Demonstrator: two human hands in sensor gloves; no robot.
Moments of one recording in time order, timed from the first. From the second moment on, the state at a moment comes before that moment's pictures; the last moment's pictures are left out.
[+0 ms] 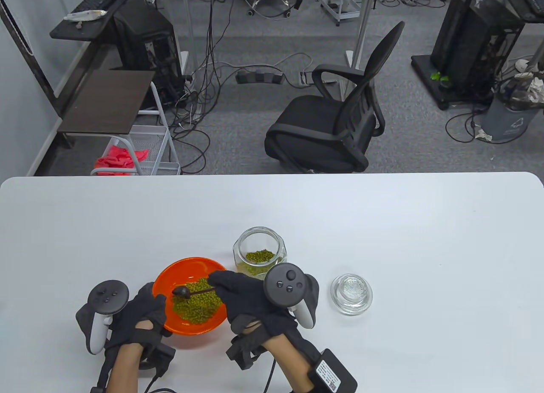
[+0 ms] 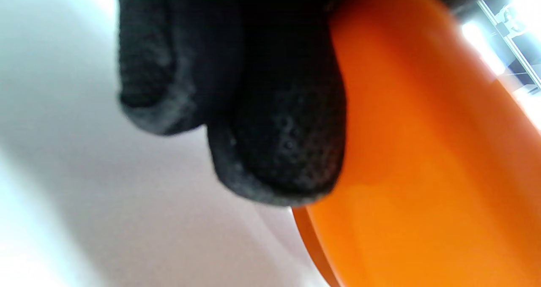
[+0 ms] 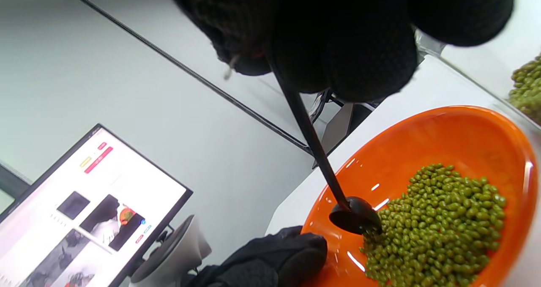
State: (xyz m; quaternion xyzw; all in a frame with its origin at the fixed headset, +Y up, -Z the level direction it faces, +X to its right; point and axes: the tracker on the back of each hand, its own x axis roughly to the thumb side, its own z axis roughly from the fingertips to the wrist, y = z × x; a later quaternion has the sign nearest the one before) left_hand -0.329 -0.735 -0.311 -0.09 0.12 0.43 0.89; right_hand -0.028 -0.642 -0.301 0.20 0.00 0.83 0.52
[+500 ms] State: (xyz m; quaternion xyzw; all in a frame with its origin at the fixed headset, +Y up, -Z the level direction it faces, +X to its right) left_hand -0.329 -0.736 -0.311 -0.09 0.13 0.42 0.89; right_hand -0.007 -0.633 -0.303 0.15 -0.04 0.81 0.56
